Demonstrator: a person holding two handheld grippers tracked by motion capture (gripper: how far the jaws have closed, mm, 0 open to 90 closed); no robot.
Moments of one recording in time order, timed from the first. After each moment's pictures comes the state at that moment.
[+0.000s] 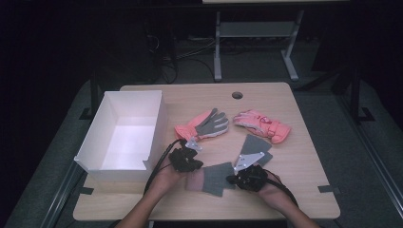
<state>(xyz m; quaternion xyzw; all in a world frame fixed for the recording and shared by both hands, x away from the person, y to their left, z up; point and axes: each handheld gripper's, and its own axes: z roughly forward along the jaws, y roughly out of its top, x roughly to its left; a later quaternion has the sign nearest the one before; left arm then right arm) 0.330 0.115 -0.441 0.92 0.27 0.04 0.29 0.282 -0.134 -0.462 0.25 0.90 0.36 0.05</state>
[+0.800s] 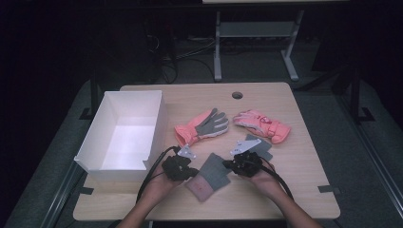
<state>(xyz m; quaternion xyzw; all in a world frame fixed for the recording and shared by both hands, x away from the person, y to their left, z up) 0.304 0.130 -0.439 0.91 0.27 0.03 0.31 0.312 -0.125 -0.448 0.28 0.88 0.38 0.08</state>
